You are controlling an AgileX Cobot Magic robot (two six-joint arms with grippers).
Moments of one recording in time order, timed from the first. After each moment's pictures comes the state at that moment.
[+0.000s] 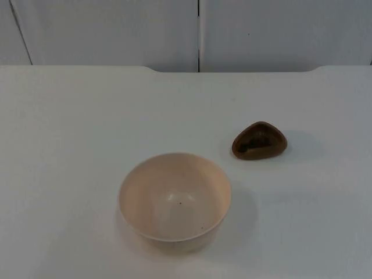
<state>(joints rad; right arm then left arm) 0.05 0.00 -0.52 0.03 1.08 -0.04 0.01 0.00 -0.50 0.03 1.07 0.00</state>
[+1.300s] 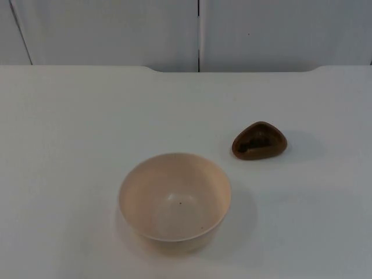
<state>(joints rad) 0.05 0.00 -0.52 0.03 1.08 -0.03 0.01 0.20 -0.64 -0.04 1.01 0.03</state>
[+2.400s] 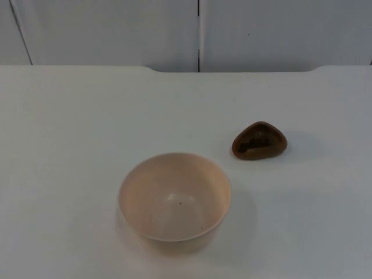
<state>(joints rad) 0.05 0.00 -0.52 0.03 1.08 -0.04 0.01 0.45 -0.79 -0.19 1.00 0.02</state>
